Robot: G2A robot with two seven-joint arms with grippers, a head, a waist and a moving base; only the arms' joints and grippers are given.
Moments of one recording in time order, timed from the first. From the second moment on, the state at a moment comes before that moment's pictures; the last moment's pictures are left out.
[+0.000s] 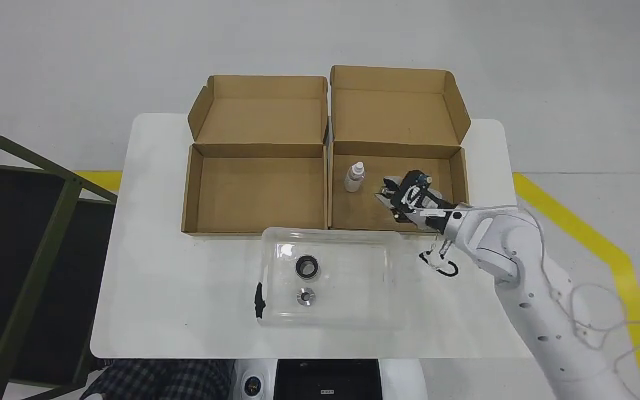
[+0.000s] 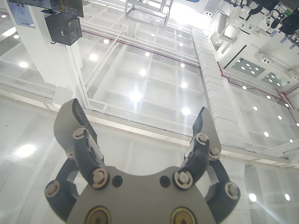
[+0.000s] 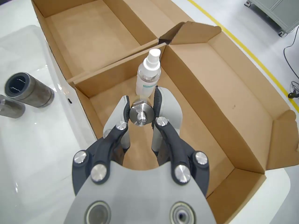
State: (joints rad) left arm -0.03 -0.30 -0.61 -1.22 3.05 0.21 0.06; right arm -1.13 -1.05 1.22 -1.73 -1.20 -0.62 0.41
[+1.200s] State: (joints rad) left arm -0.03 -0.30 -0.61 -1.22 3.05 0.21 0.06; right arm -0.84 -1.12 0.99 -1.42 -1.24 -0.58 0.61
